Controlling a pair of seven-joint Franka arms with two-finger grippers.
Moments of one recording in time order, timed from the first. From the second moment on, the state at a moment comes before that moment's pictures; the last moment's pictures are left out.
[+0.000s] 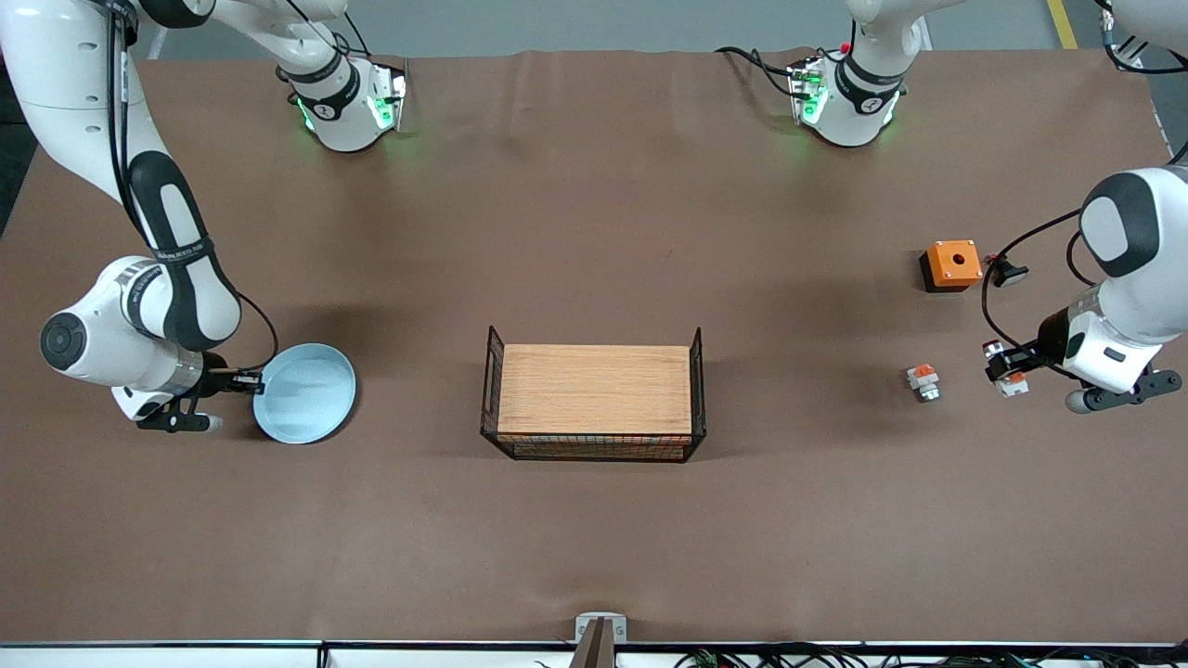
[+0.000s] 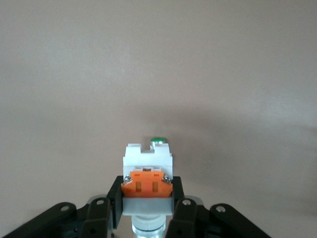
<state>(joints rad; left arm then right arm) 0.31 0.23 -0.22 -1.89 0.03 2.15 -0.17 -0.01 0.56 -0.17 -1.93 0.26 2.37 -0.30</state>
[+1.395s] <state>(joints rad) 0.31 0.11 -0.29 -1.77 0.03 1.86 -0.35 0.30 0.08 -0.16 -1.63 0.21 1.40 0.51</state>
